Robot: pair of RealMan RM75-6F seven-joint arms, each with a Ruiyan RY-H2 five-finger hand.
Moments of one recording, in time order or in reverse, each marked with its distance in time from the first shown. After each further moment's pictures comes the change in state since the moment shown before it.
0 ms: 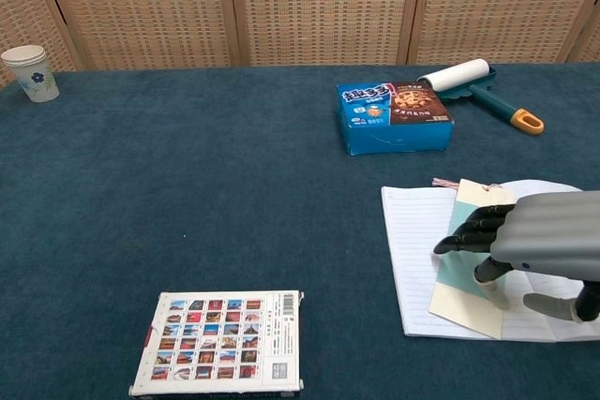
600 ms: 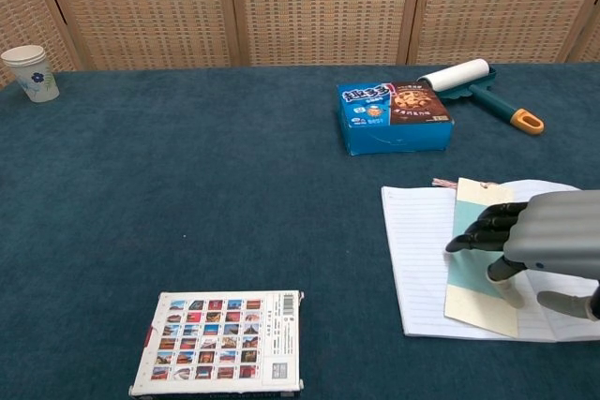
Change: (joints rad) left arm 0.003 0.002 0.003 -0.006 0.009 0.008 0.001; right arm -0.014 0.016 -0.009 0.002 -0.002 0.011 -0.032
